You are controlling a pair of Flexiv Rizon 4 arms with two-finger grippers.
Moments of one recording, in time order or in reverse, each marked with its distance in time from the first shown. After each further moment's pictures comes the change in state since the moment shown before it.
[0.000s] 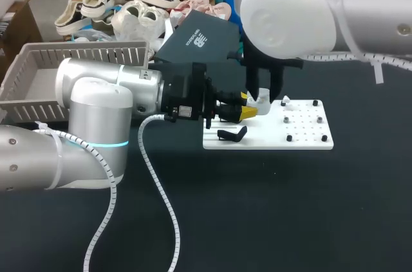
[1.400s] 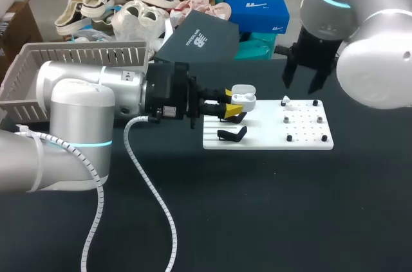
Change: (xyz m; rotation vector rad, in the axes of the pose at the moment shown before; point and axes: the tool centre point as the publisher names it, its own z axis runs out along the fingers) left arm 0.000 0.002 -0.032 -0.038 -0.015 0.043; right arm -0.066 -0.055 0.017 -0.203 -0.216 -0.049
